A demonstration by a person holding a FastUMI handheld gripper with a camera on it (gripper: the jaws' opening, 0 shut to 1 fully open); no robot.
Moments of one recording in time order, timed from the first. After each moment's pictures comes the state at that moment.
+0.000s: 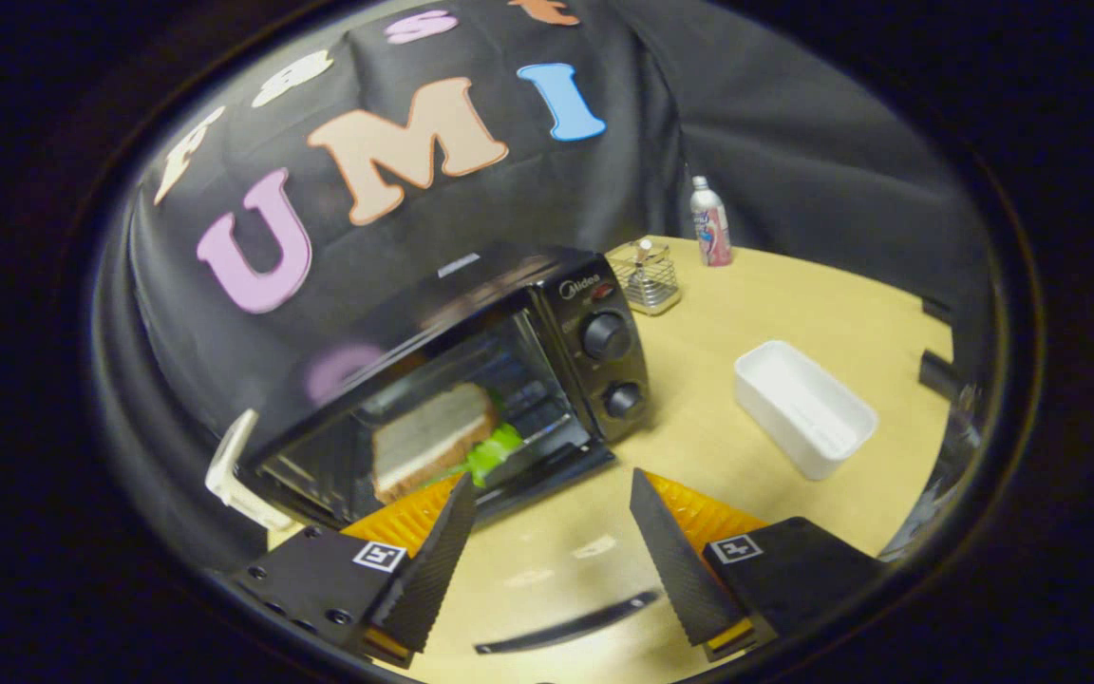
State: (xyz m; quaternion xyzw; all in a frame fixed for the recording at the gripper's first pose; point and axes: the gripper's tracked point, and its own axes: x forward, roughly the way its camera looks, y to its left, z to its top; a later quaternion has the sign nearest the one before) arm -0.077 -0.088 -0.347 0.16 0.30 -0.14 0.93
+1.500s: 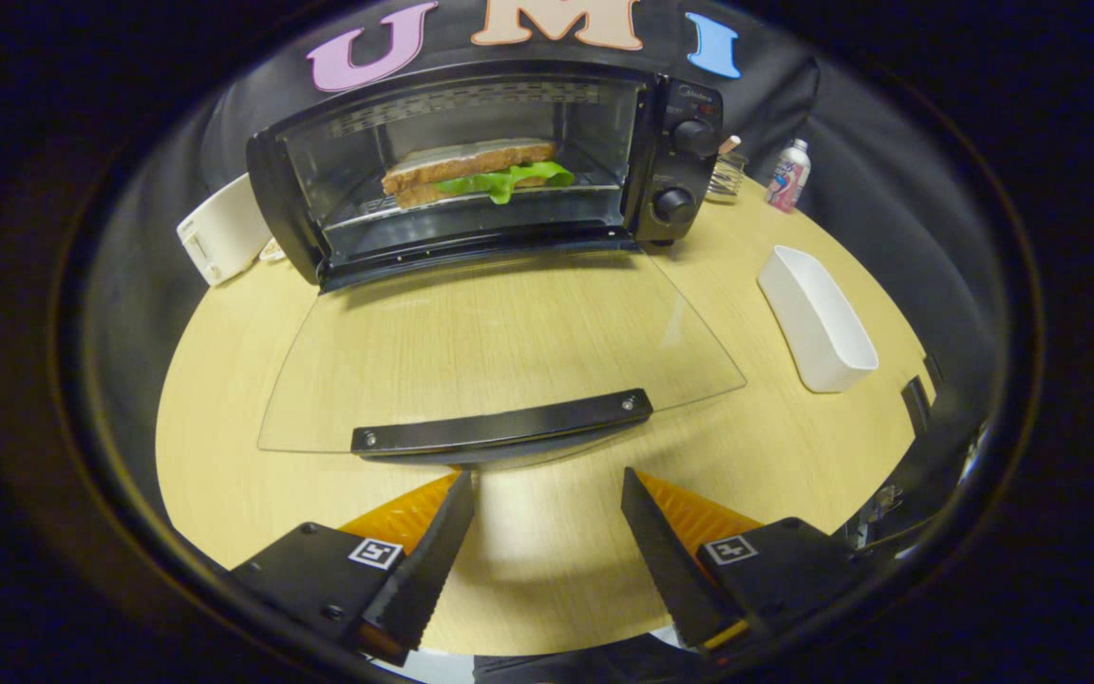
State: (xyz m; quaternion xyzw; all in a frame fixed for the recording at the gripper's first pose) arm -0.193 -0.047 -0.449 -0.03 0.48 -0.05 0.88
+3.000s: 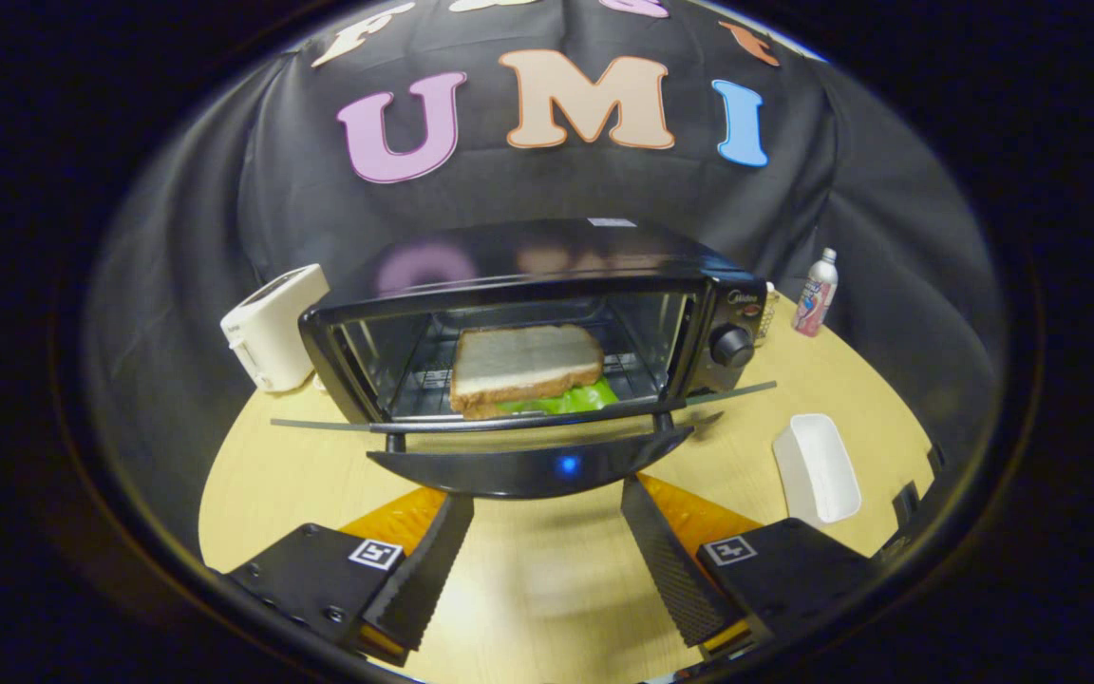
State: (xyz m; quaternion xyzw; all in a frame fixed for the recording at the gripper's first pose) arm -0.080 -0.014 -0.339 -0.01 0.33 0.00 0.94
